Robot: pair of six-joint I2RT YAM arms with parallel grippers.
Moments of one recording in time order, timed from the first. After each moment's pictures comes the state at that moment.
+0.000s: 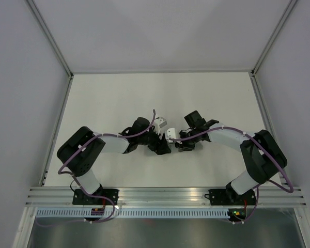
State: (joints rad) left arm -0.70 1.70 0.69 0.39 0.53 -0.24; right arm 0.55 1.57 0.84 -0.45 -0.54 -1.00
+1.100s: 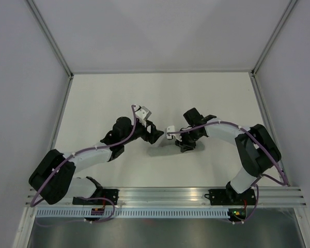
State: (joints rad) left arm -0.65 1.35 0.56 0.54 0.28 -0.12; right arm 0.53 1.65 0.91 -0.55 -0.53 -0.98
